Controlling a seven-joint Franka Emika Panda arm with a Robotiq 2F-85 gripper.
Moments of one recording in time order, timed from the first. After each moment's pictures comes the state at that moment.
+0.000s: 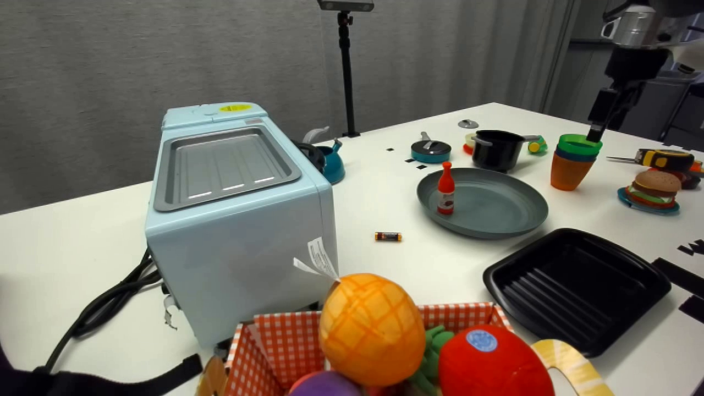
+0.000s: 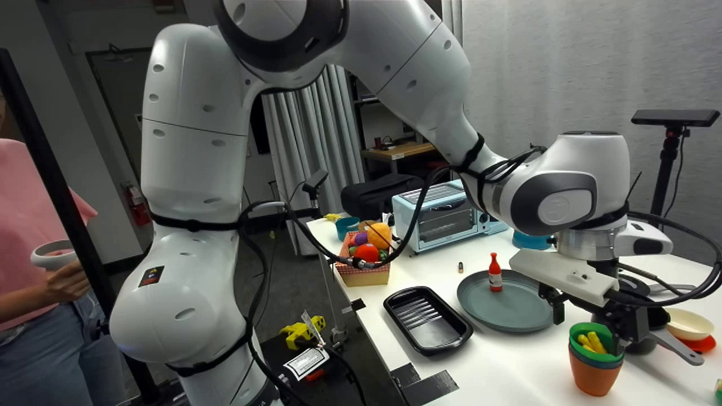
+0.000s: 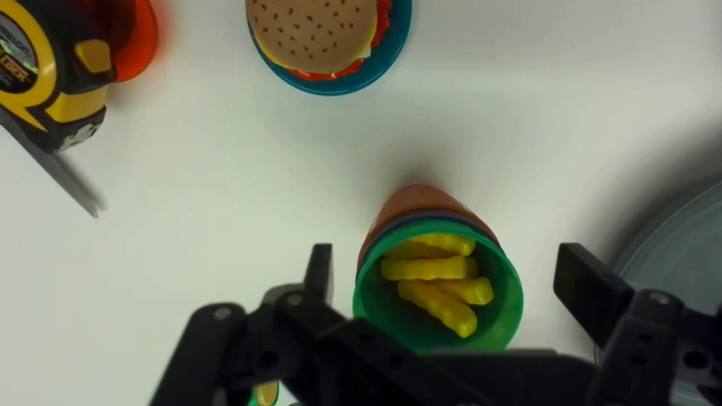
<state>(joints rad) -0.21 0.35 -0.19 -2.13 0.02 2.53 -0.32</state>
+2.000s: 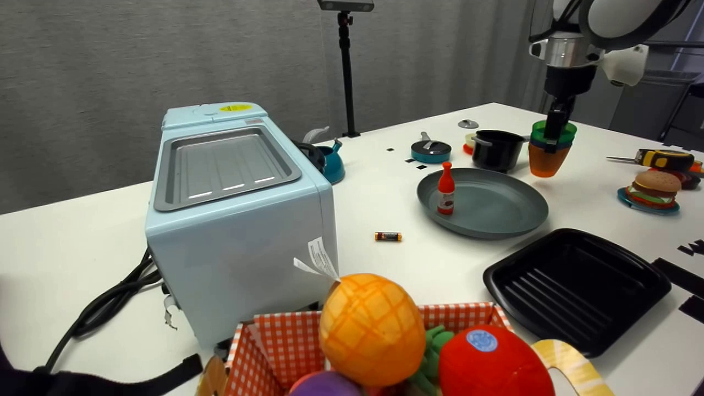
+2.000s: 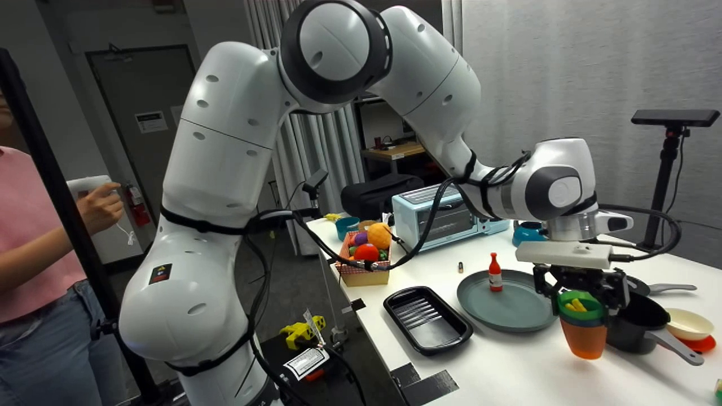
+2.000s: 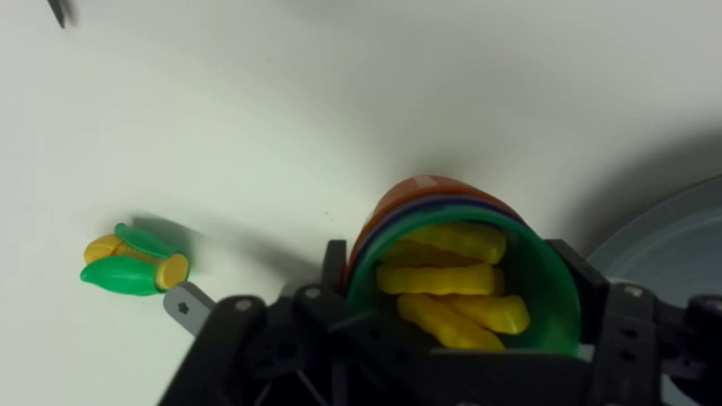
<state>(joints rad) -0.12 0.53 -0.14 -1.90 -0.23 2.44 -0.28</state>
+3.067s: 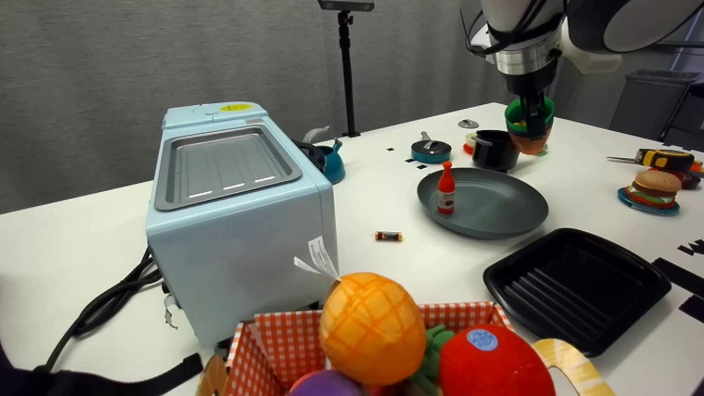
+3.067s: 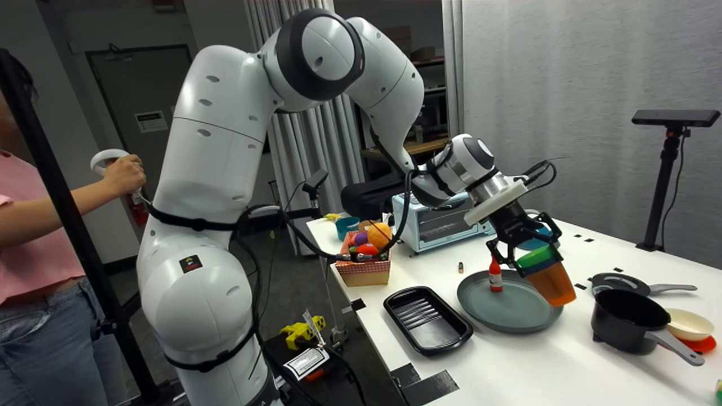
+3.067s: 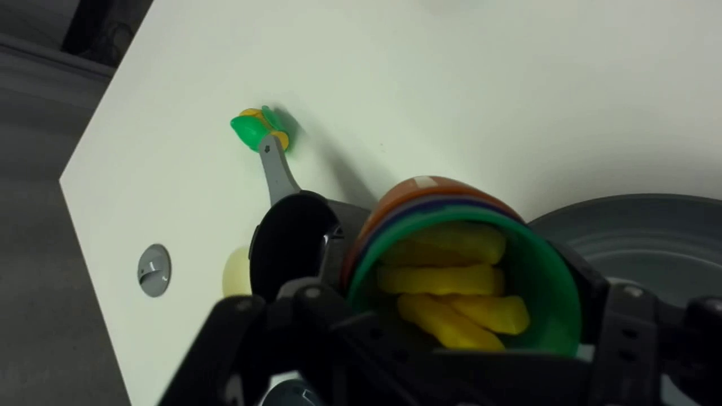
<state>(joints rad) 0.17 0.49 -0.12 -1.86 -0.83 2.15 0.03</state>
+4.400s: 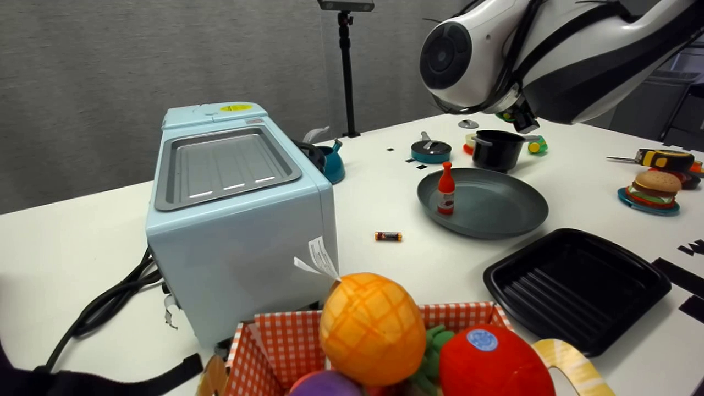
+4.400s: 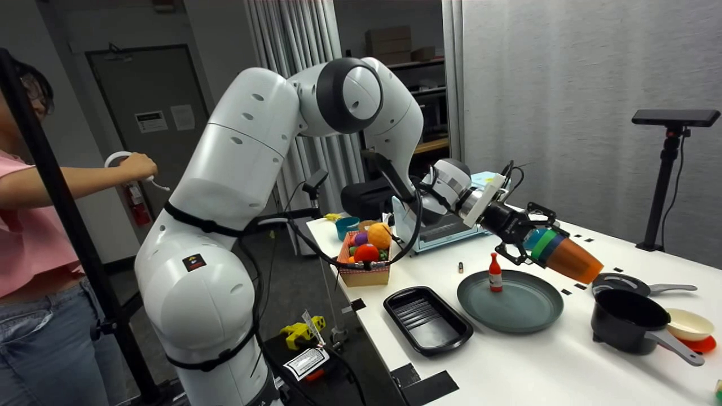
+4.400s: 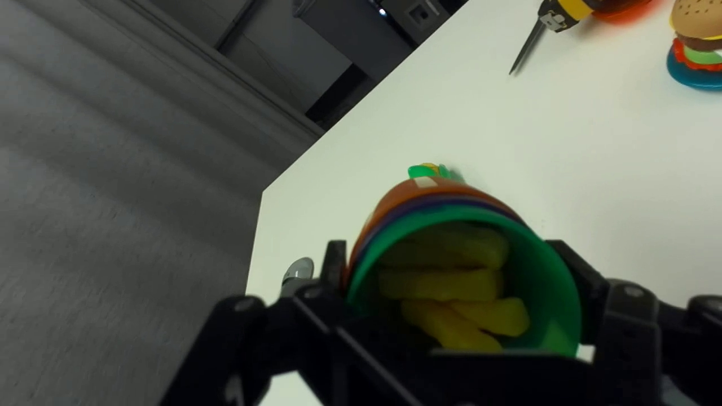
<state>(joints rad) 0.21 0.68 -0.01 -1.69 -1.29 1.75 0.09</state>
